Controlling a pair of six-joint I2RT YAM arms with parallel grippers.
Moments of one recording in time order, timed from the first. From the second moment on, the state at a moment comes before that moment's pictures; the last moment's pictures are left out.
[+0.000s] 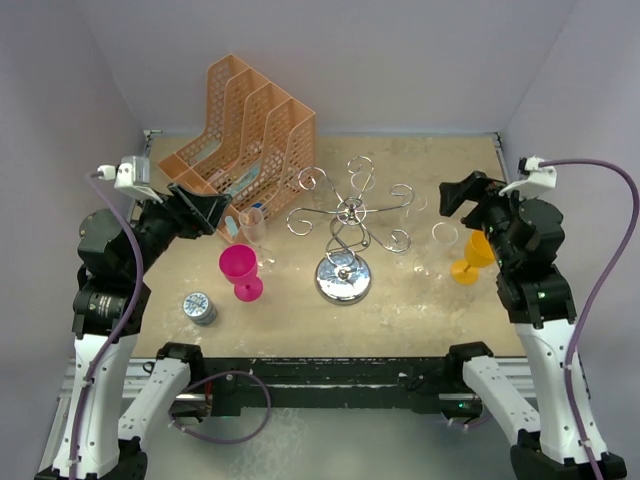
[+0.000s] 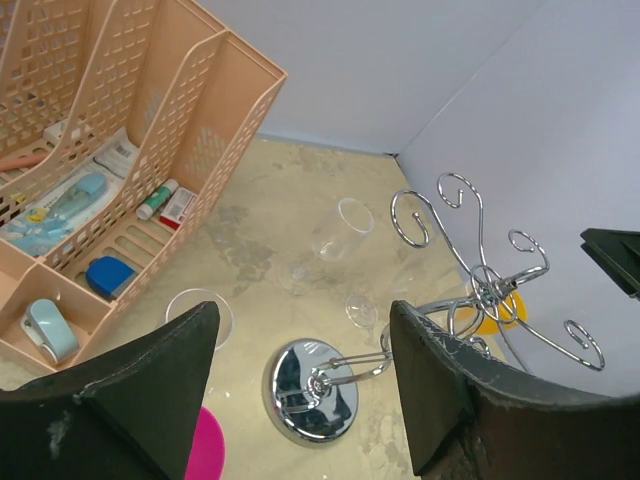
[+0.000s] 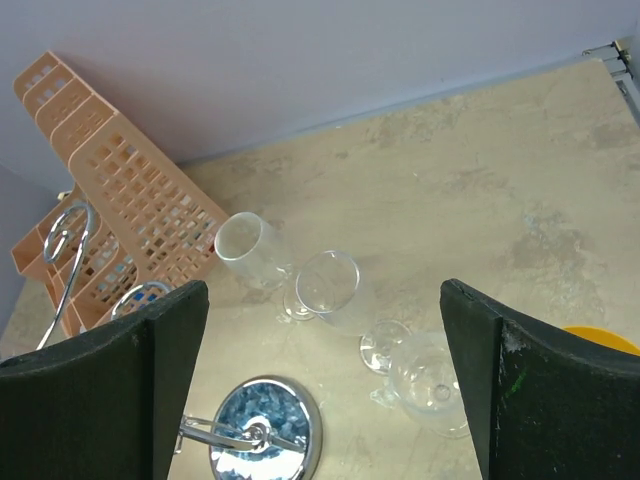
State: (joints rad) left arm -0.10 0.69 1.09 -0.43 0.34 -0.54; right arm 0.13 0.74 1.08 -0.47 0.08 0.36
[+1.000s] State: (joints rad) left arm -0.10 0.73 1.03 -0.16 0.30 -0.54; right arm 0.17 1.23 1.17 -0.55 0.05 0.21
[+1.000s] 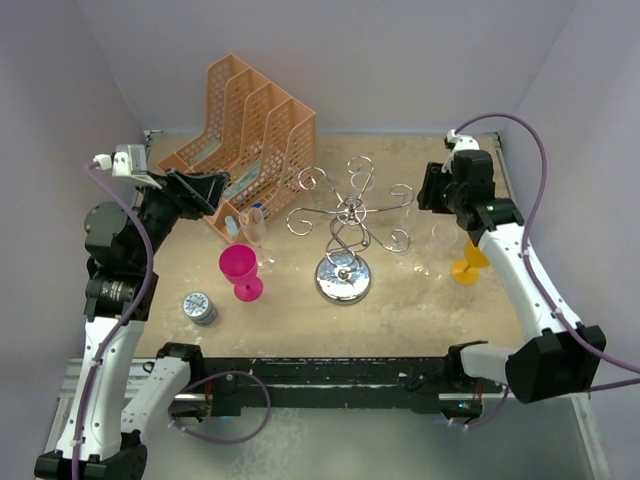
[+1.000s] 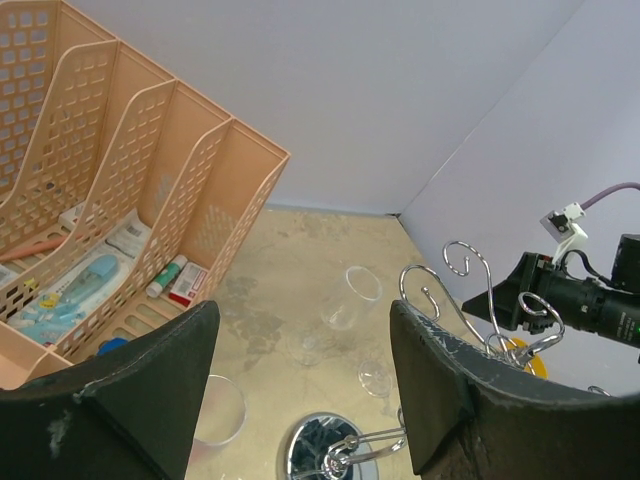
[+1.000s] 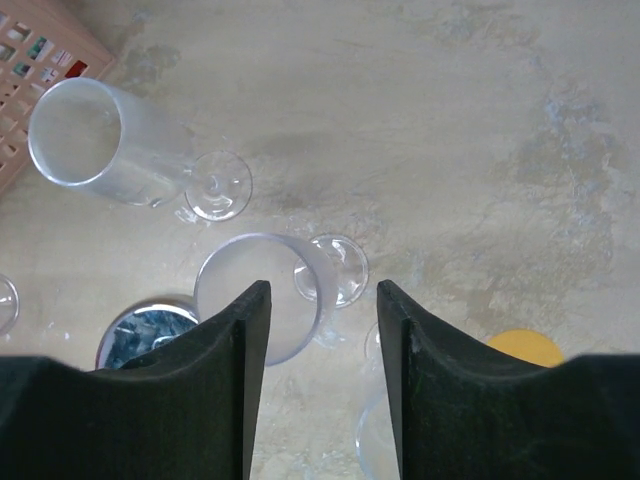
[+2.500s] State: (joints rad) left arm -0.11 0.82 1.03 -0.14 0.36 -0.60; right arm 0.21 1.05 1.22 -0.41 0.24 0.29
